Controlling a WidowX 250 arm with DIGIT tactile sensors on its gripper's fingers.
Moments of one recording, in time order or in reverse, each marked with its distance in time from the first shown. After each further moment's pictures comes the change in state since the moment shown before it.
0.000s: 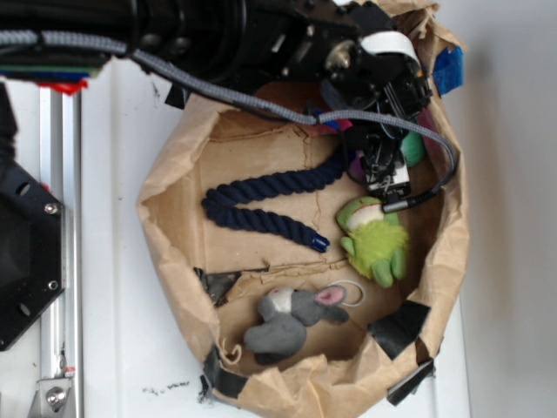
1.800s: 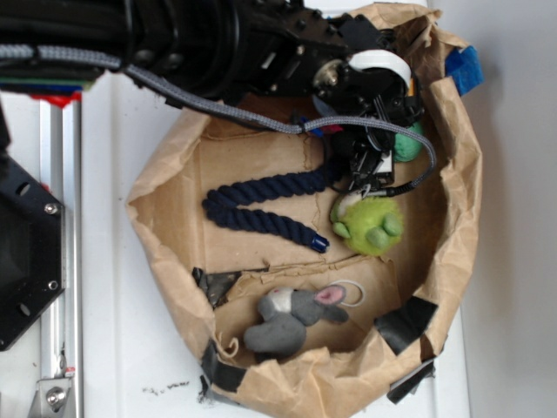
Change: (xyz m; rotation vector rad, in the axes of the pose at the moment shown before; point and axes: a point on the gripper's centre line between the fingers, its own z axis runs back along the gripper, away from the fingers) arm -0.009 -0.002 -0.002 0.005 0.004 -0.165
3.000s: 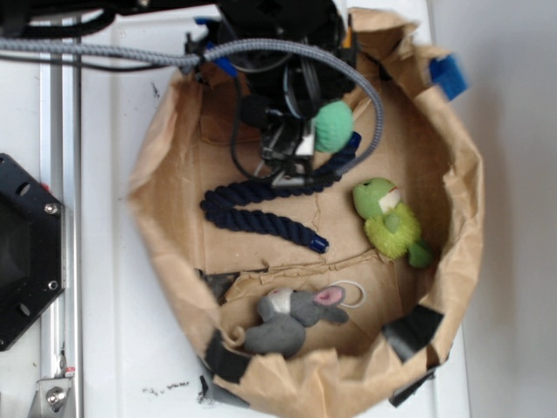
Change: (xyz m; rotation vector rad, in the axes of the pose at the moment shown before) arm -0.026 -0.015 0.109 -0.084 0.208 -0.042
